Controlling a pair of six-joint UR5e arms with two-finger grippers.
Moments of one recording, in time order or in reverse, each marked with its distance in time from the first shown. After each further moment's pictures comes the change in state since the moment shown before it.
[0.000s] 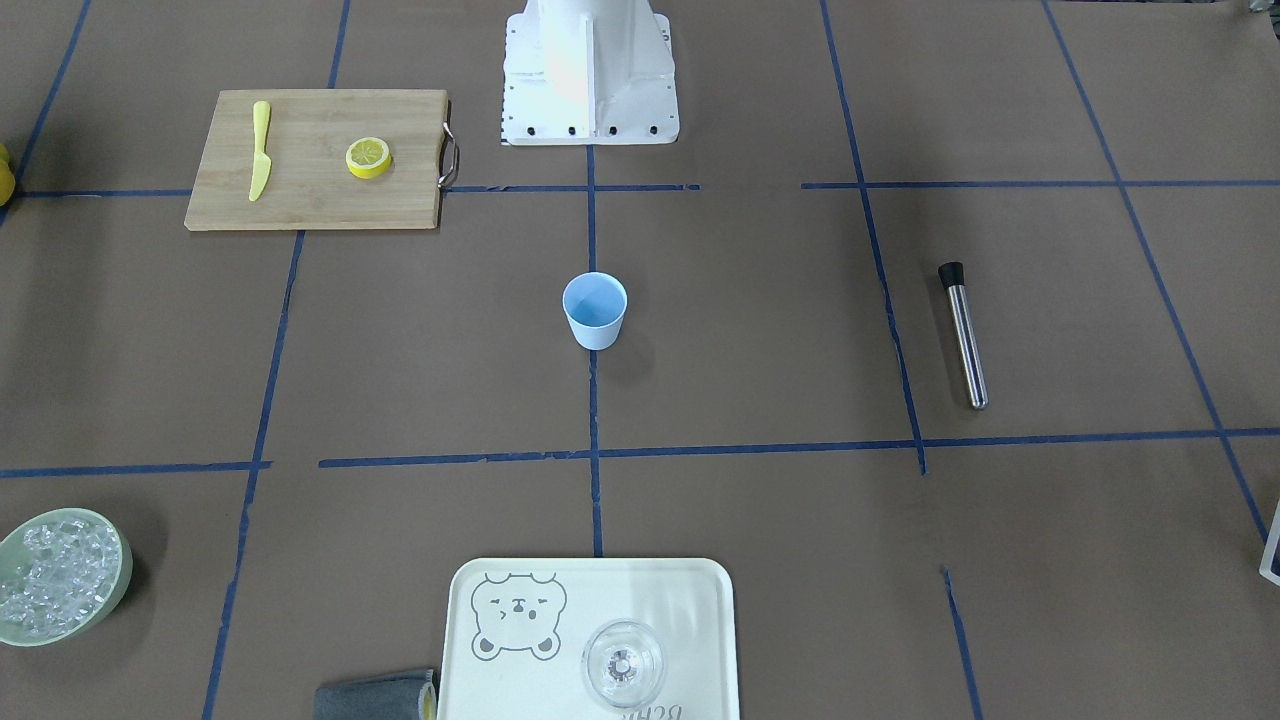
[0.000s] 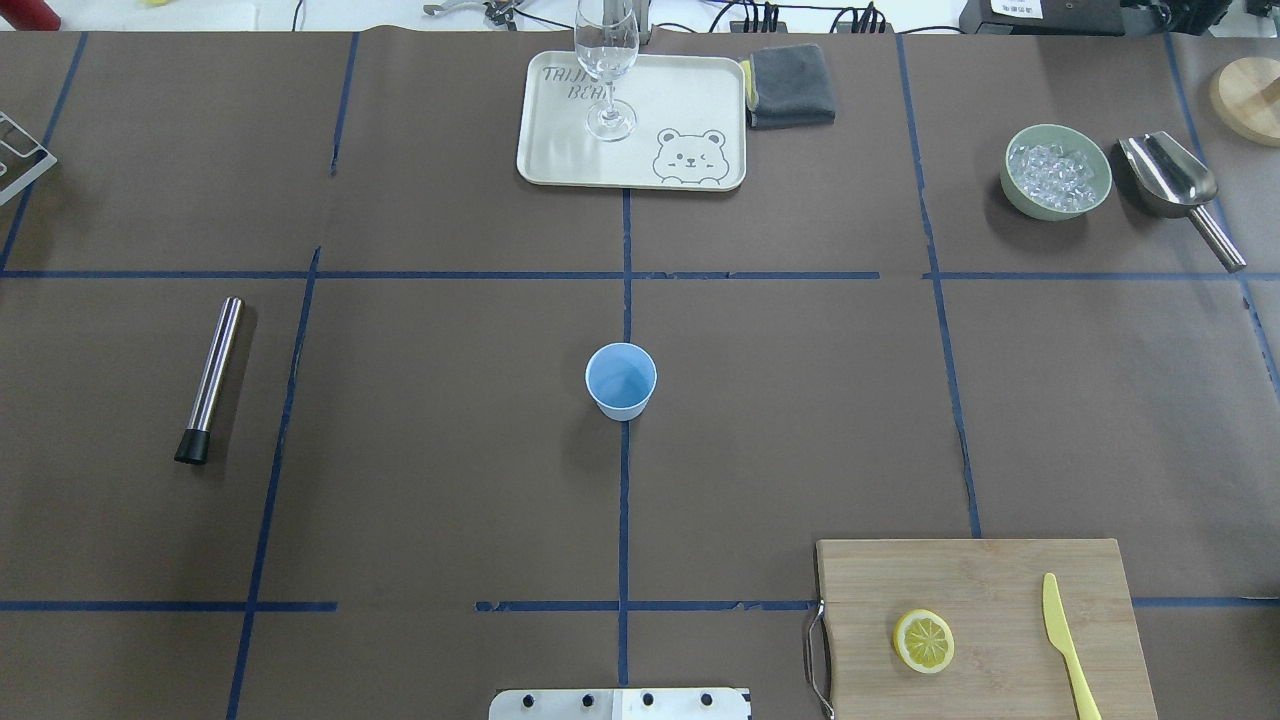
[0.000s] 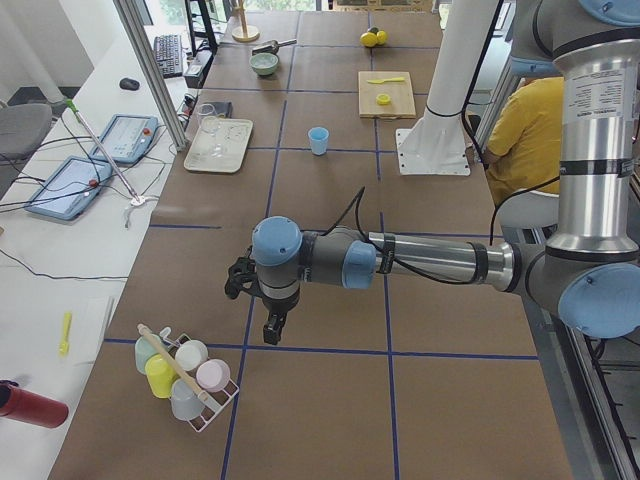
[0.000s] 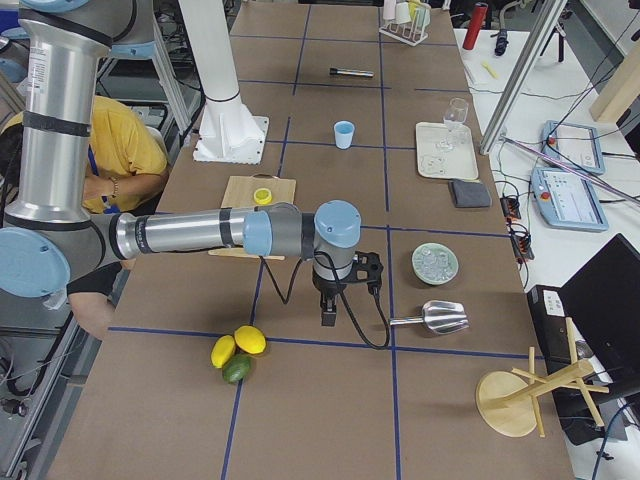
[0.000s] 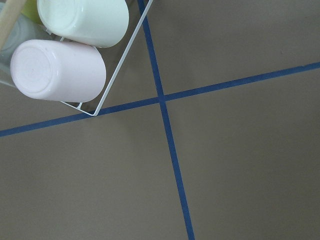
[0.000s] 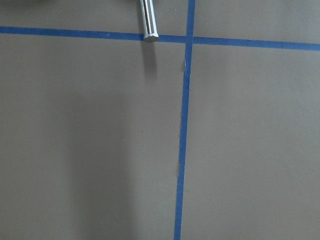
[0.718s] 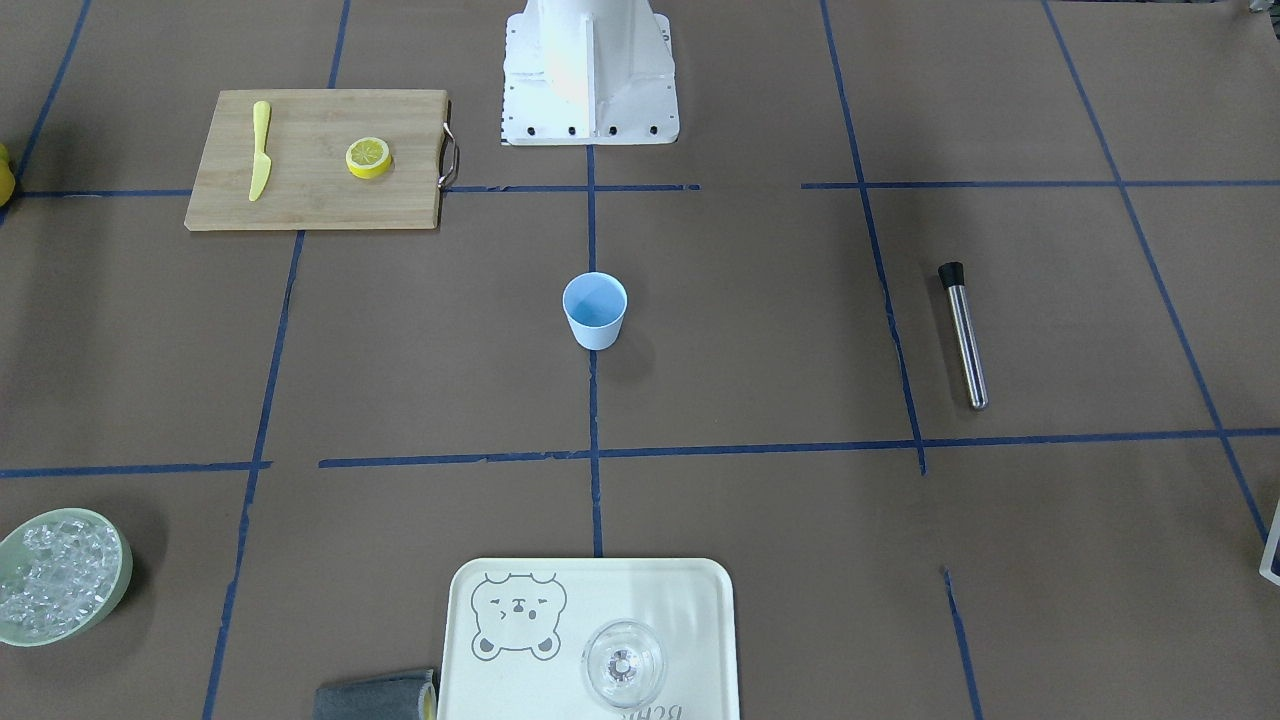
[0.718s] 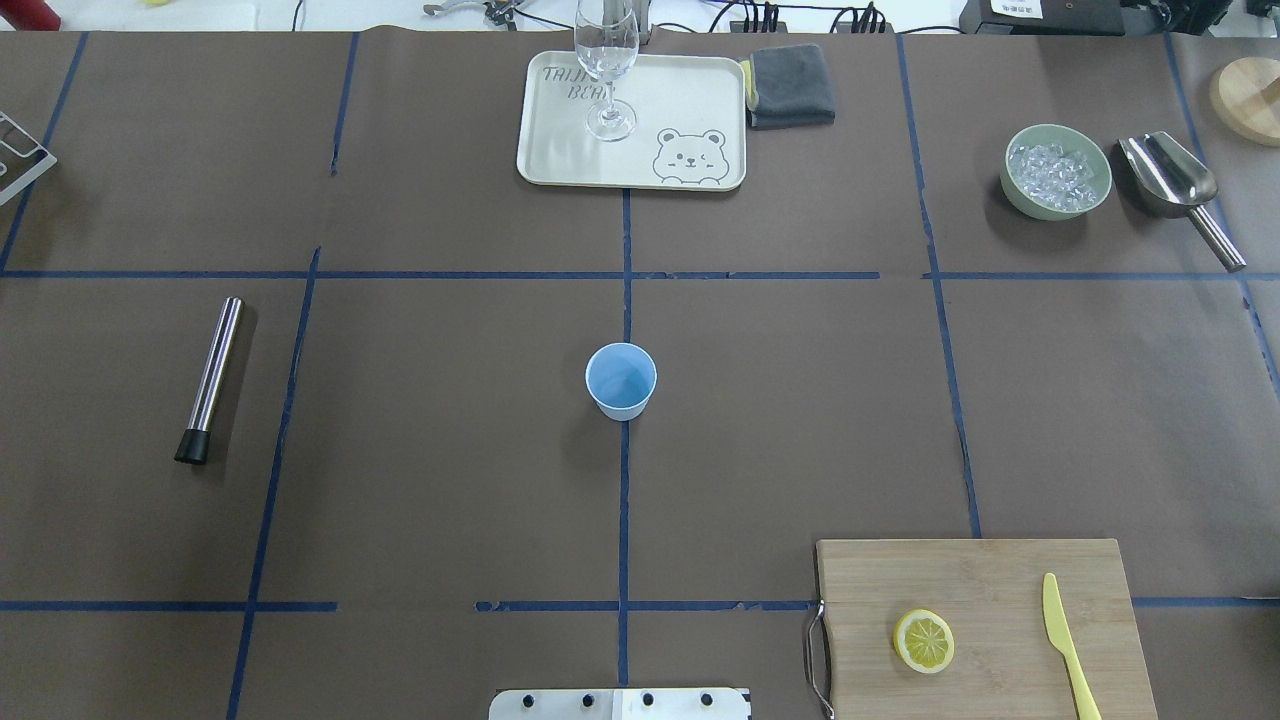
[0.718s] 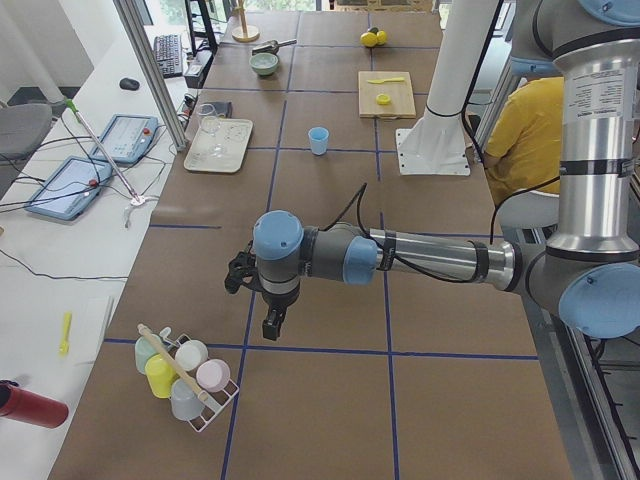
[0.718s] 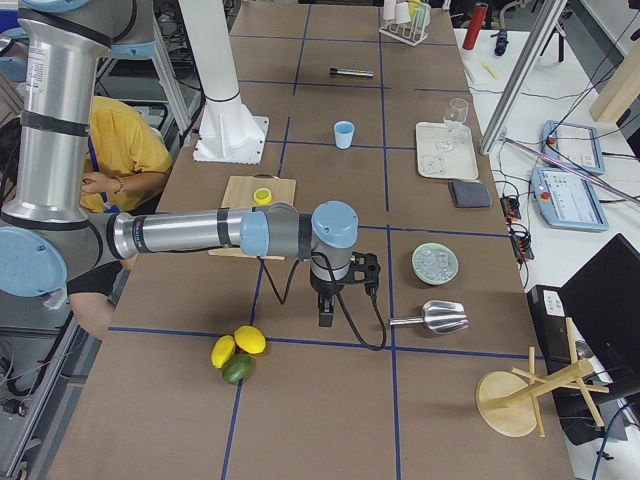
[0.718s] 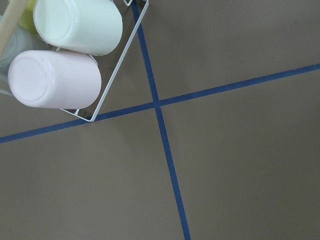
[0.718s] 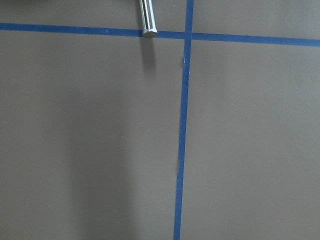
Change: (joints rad) left arm 0.000 0.002 -0.019 0.005 0.002 0.002; right arm 0.000 -0.010 0.014 0.001 -0.001 0.002
